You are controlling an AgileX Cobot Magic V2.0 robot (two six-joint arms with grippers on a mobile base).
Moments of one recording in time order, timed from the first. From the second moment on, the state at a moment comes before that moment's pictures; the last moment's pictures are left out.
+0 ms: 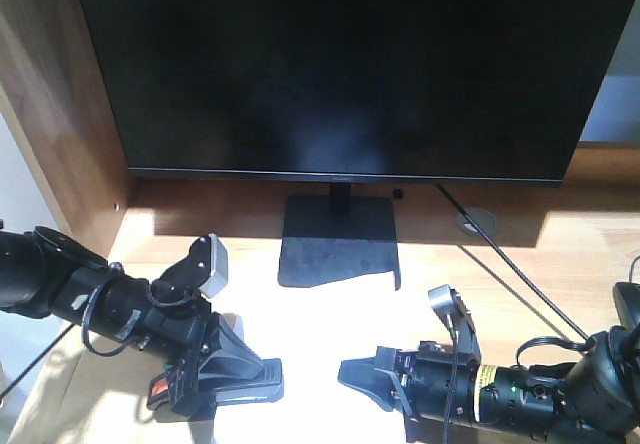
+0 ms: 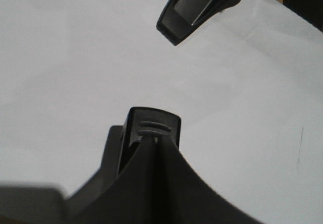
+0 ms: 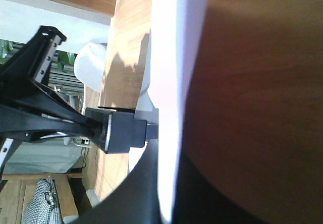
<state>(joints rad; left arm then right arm) -0.22 1.88 -0.85 -1.23 0.95 1.94 0.29 2.02 -0.42 -0.90 -1.15 1.32</state>
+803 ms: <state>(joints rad) -0.22 1.89 -0.86 -1.21 0.98 1.94 0.29 2.02 -0.42 -0.90 -1.15 1.32</state>
